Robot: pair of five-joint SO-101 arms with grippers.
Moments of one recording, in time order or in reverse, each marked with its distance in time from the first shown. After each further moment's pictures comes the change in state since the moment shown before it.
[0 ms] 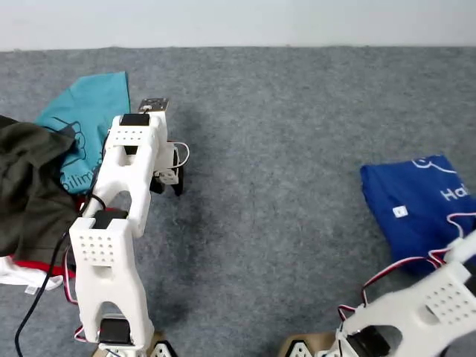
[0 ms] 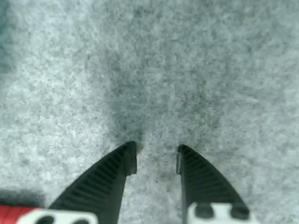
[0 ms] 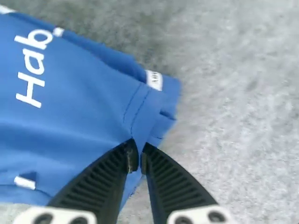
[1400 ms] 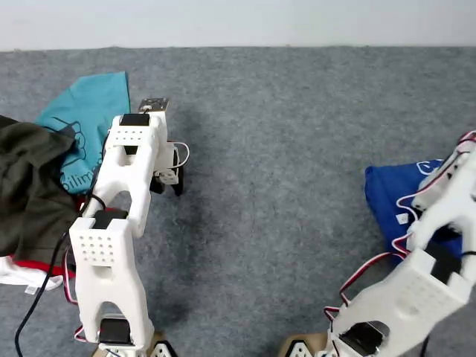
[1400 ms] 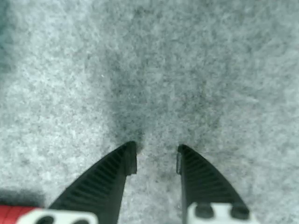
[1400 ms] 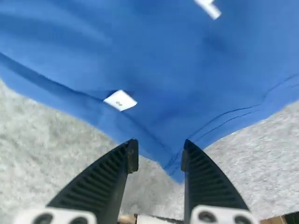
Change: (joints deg) left arm 0.0 -0.1 0.2 0.0 0.0; right arm -18.3 -6.2 12.5 7.5 7.4
